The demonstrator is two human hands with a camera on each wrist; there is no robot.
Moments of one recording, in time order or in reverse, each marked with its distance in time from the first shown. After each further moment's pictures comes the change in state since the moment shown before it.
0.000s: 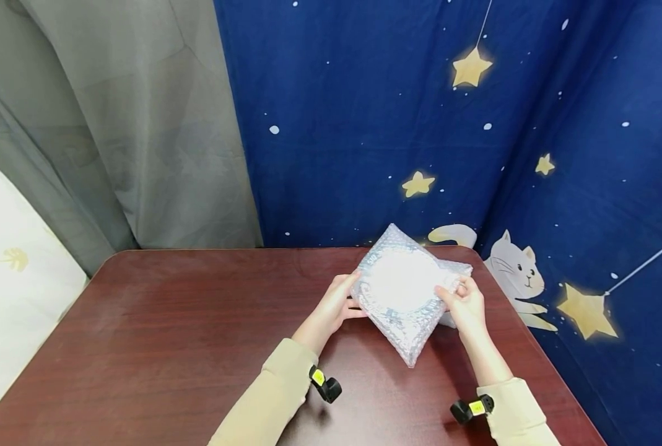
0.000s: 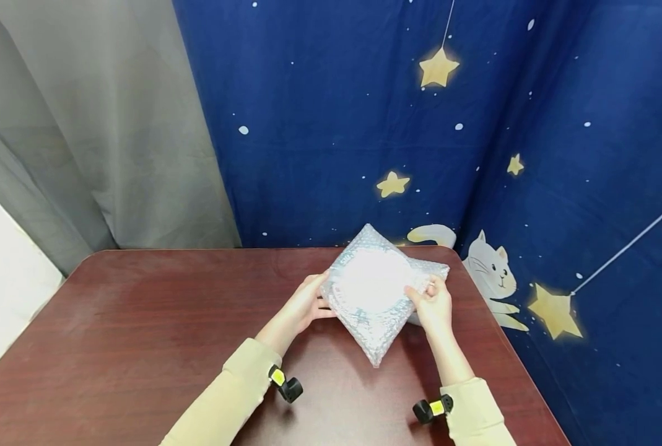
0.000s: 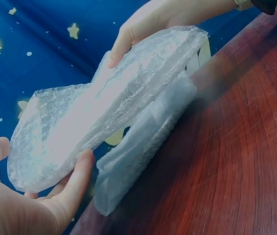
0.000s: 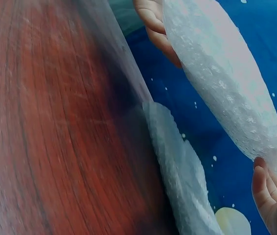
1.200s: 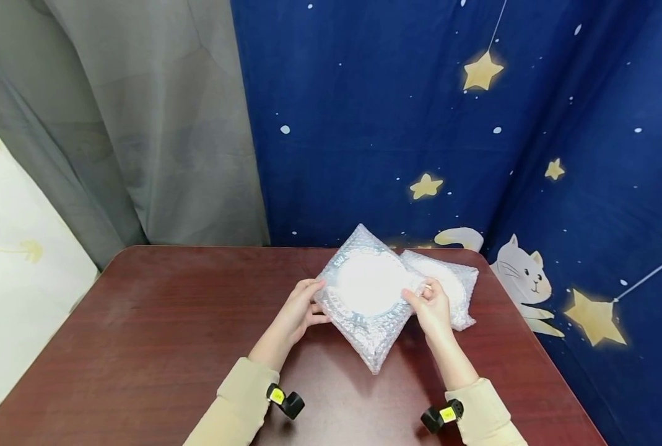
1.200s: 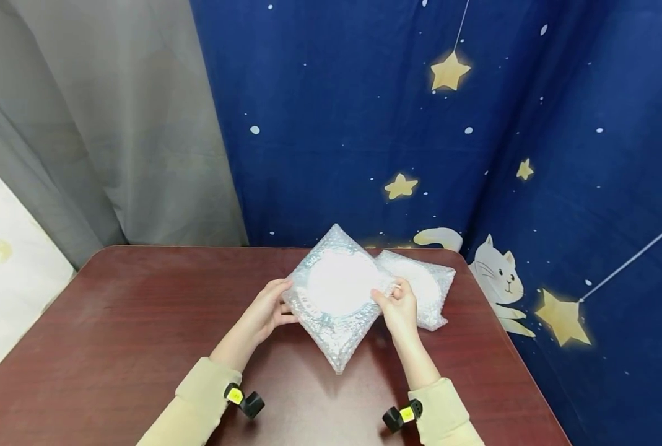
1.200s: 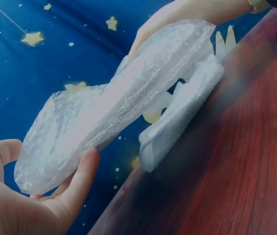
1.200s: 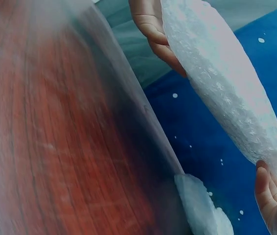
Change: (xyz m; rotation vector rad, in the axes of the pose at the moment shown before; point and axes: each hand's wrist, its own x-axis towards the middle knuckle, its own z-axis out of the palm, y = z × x) left_hand -0.049 0.021 -0.065 -0.035 0.084 0.082; right_hand -0.029 -0.007 0.064 0.204 -0.134 0.019
